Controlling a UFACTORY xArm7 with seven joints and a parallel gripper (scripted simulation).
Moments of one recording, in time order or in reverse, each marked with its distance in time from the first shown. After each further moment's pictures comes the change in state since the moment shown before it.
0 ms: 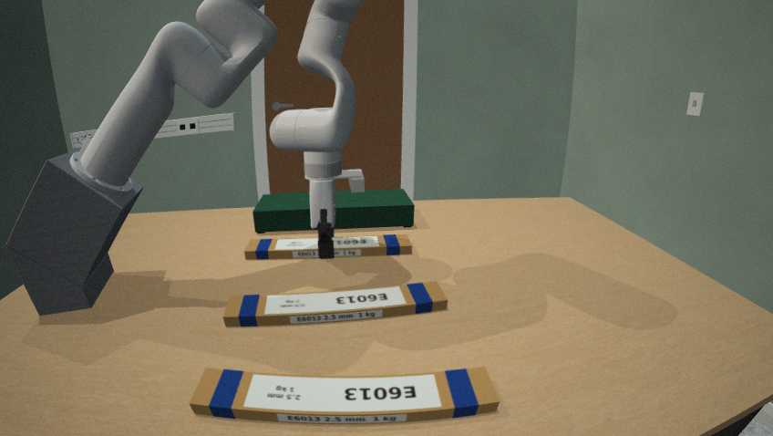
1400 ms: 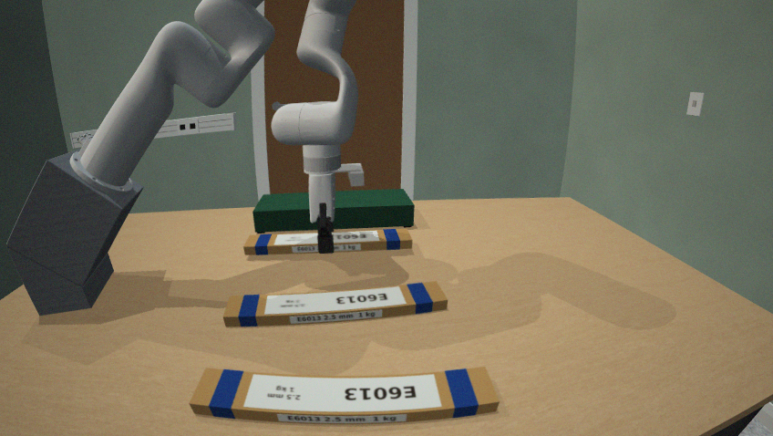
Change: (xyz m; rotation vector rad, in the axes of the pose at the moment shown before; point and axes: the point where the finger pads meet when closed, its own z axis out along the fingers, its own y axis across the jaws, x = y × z) arm 0.000 0.000 -0.012 0.005 0.008 0.000
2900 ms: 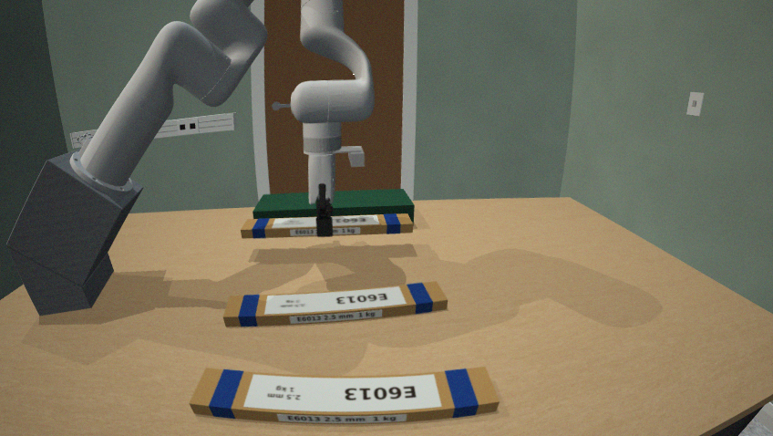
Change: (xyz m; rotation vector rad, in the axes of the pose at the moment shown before) arm 0.000 0.000 -0.038 -0.005 -0.008 0.001
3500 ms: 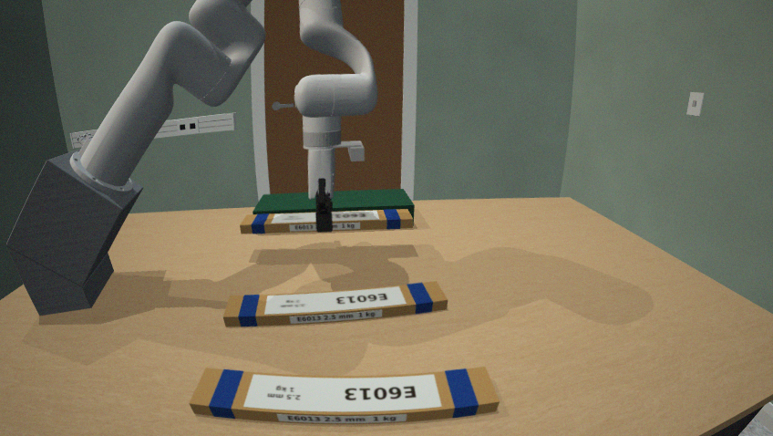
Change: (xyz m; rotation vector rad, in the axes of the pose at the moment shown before) arm 0.000 0.000 -0.010 0.001 0.001 0.000
